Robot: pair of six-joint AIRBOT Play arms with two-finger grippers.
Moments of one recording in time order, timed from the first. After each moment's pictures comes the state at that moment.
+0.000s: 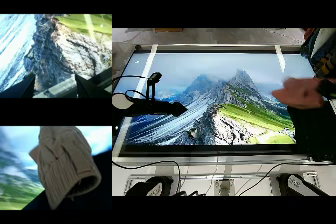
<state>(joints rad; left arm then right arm) 0.02 -1.02 1.00 0.96 -1.14 -1.12 -0.60 -1.15 1.31 -1.31 1.17 1.53</state>
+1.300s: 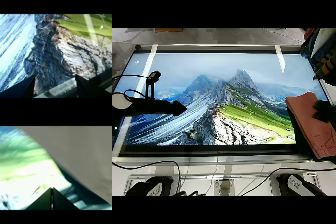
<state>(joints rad) 0.02 -1.02 1.00 0.96 -1.14 -1.12 -0.43 -1.11 1.19 -1.41 1.42 1.66</state>
